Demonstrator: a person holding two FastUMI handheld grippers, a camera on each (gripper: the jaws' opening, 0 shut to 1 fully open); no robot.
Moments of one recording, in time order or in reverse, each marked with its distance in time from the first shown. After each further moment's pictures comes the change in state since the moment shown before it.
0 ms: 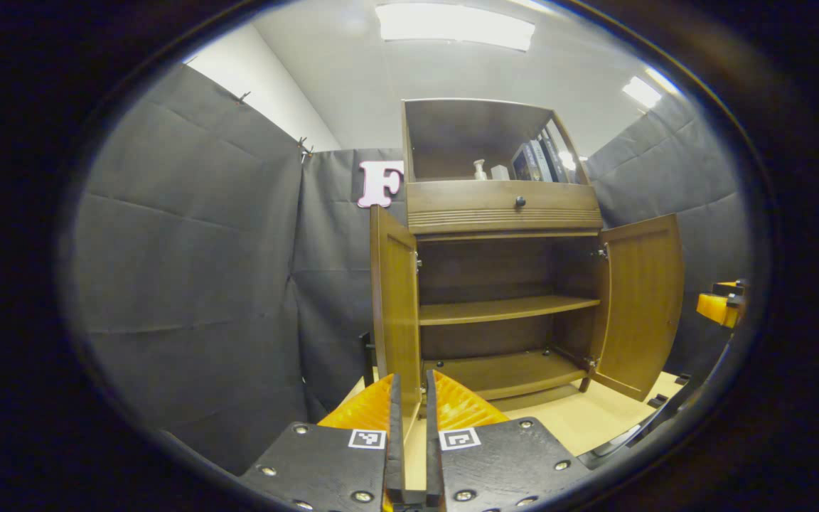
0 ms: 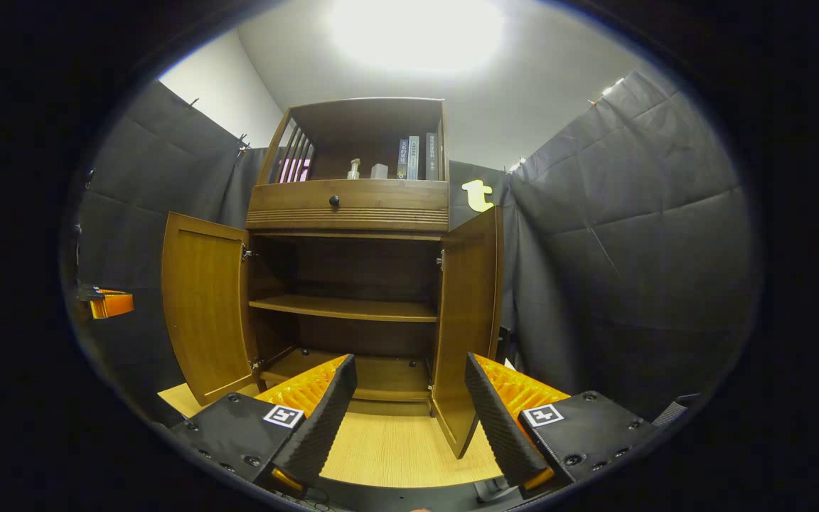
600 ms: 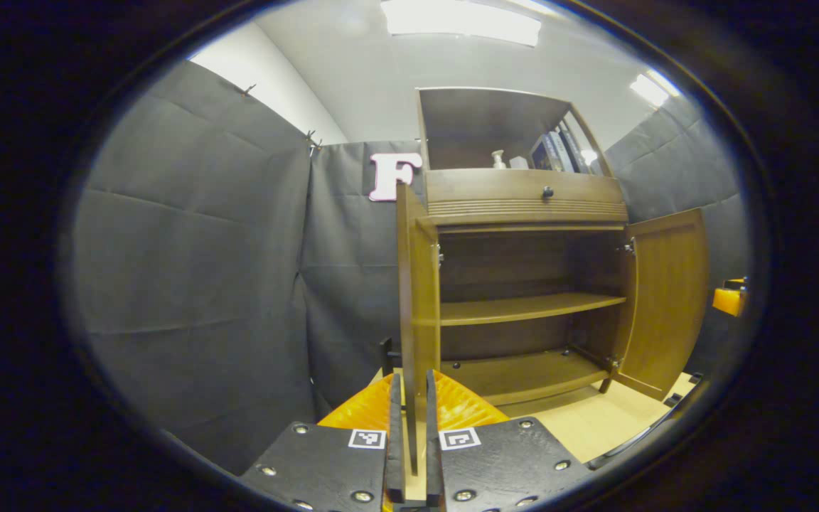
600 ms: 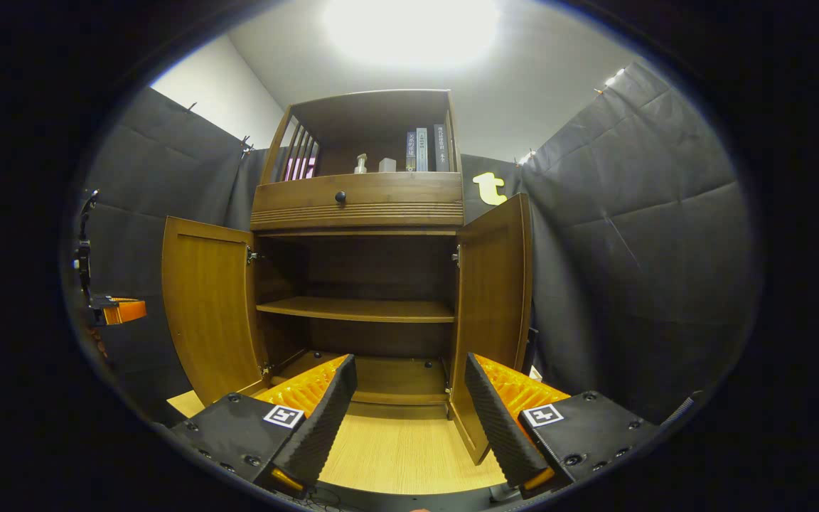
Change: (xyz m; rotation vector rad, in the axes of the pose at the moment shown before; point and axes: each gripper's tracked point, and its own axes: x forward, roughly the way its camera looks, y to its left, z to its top) left arm 0.042 0.028 0.001 0.010 0.008 0.021; right arm 0.031 0.013 0.000 0.031 0.014 0.049
